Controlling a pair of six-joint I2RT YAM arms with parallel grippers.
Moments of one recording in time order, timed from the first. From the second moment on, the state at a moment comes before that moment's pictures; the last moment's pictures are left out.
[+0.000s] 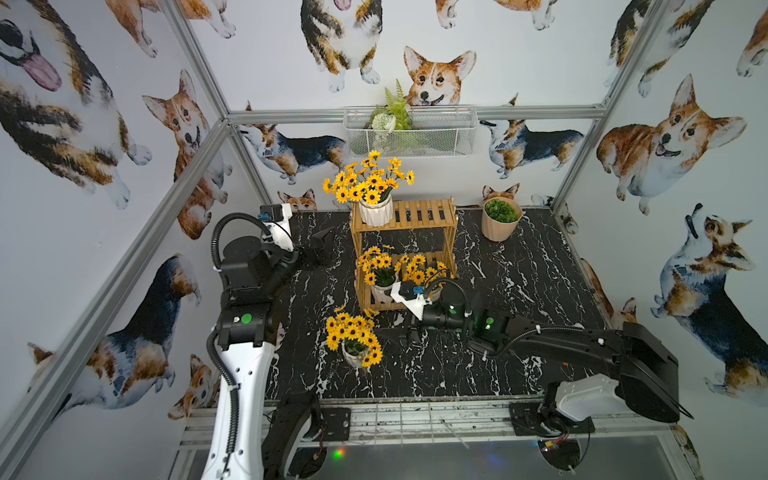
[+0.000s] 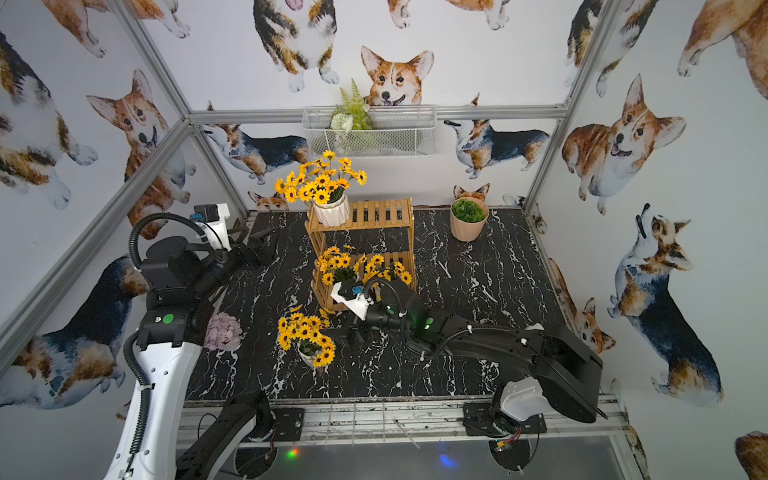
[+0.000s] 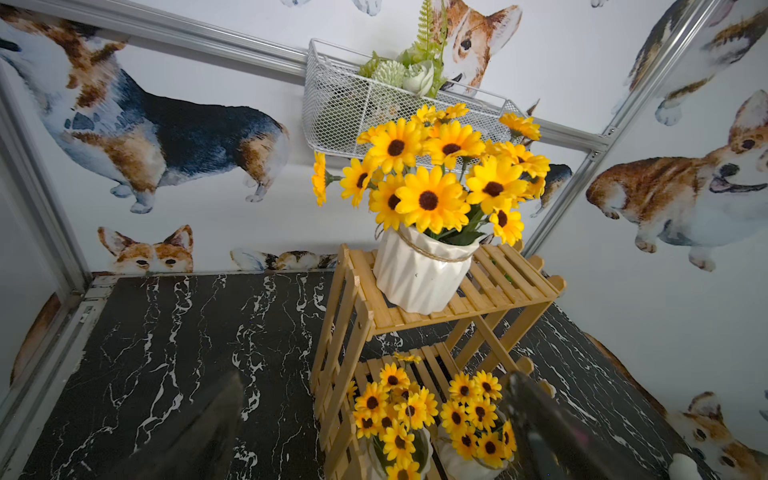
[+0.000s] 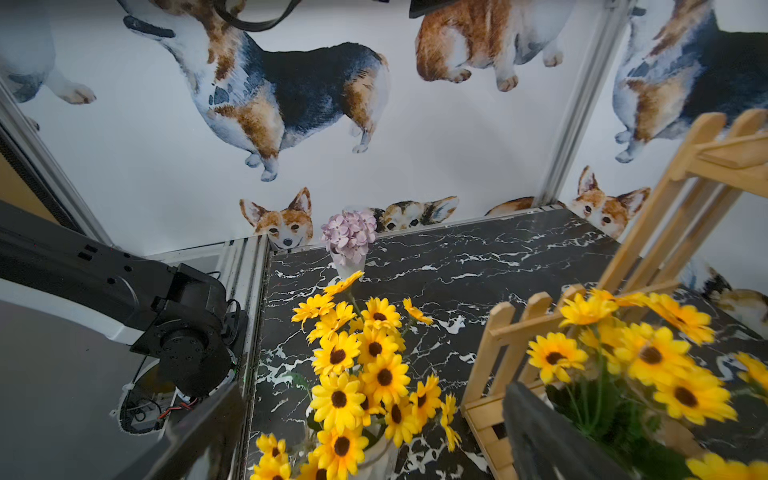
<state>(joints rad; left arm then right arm) 0.07 0.90 1.10 -0.35 0.48 -0.20 1.08 1.36 0.86 0.31 -0.30 -0.03</state>
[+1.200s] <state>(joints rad) 0.07 1.29 1.12 0.12 0.85 0.08 0.46 1.11 1.13 -0.23 -0.47 0.08</state>
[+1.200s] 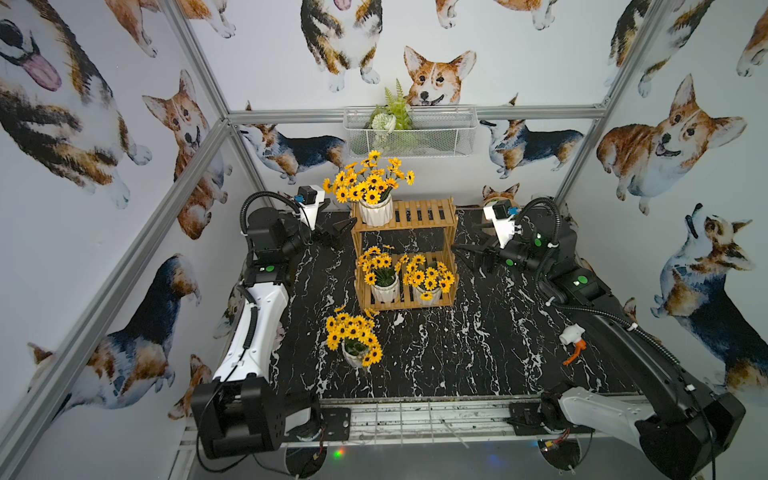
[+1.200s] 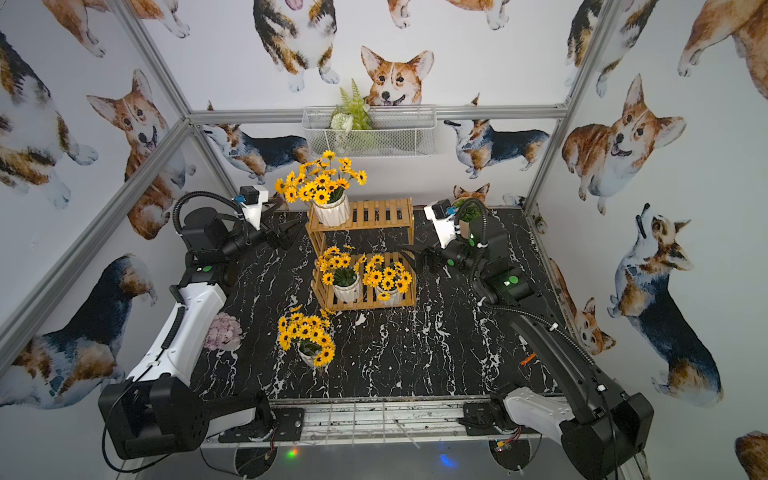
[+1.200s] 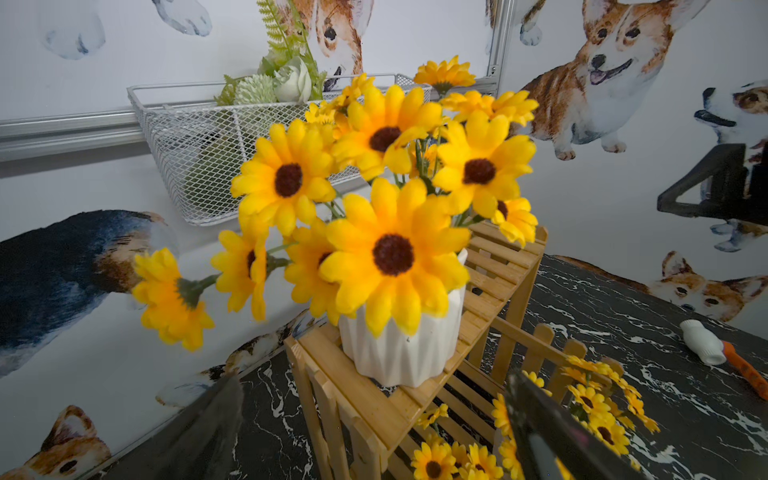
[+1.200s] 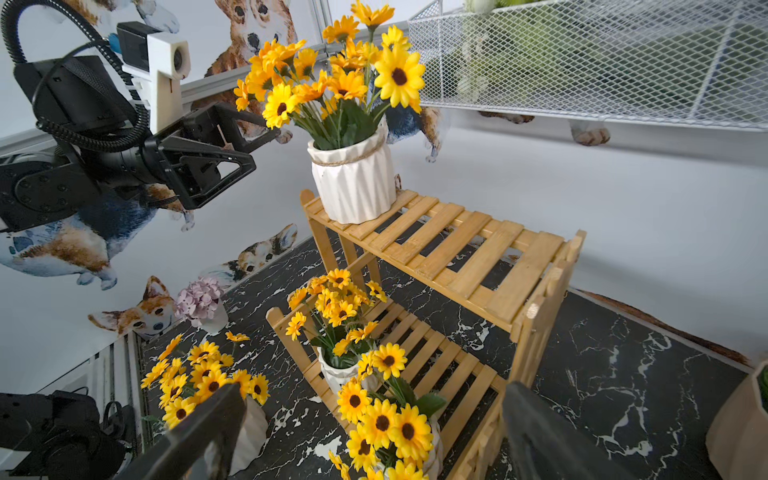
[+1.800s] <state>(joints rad) 0.01 1.47 1.23 0.12 0.94 0.16 0.43 1.16 1.18 -0.28 -0.50 0.08</state>
